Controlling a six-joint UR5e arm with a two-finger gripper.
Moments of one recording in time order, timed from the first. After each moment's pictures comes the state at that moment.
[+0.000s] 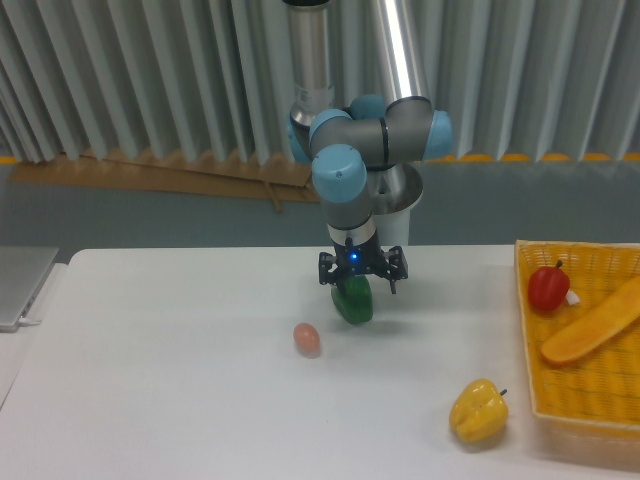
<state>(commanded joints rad) 2.27 -1.69 -1.94 -1.15 1.73 0.14</state>
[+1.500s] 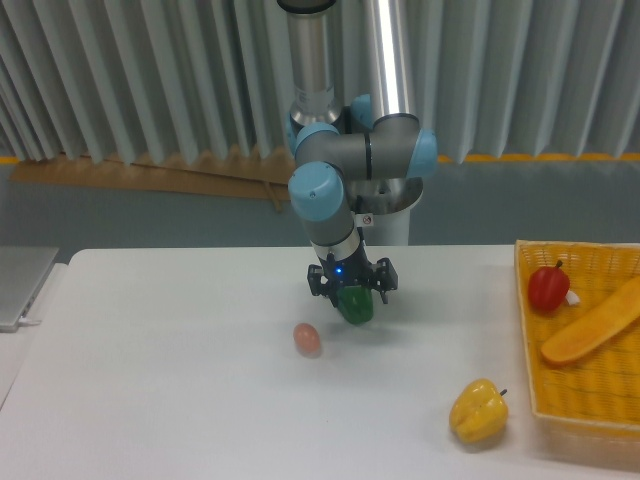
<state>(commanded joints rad) 2.22 -1.74 -1.92 -1.16 1.80 0.14</state>
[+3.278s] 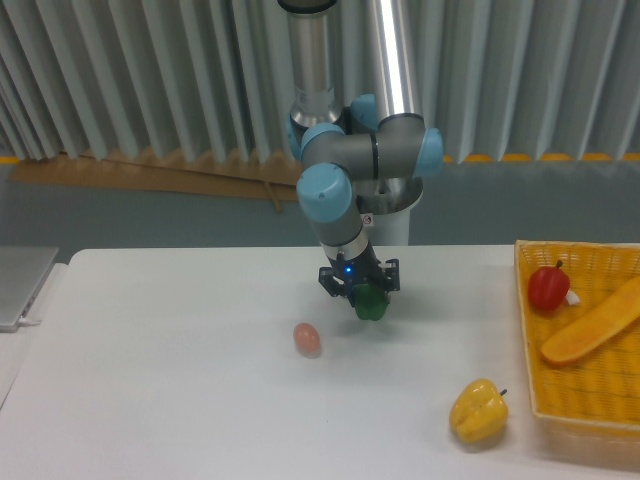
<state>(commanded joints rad) 2.30 -1.68 -1.89 -1.19 1.81 0.24</state>
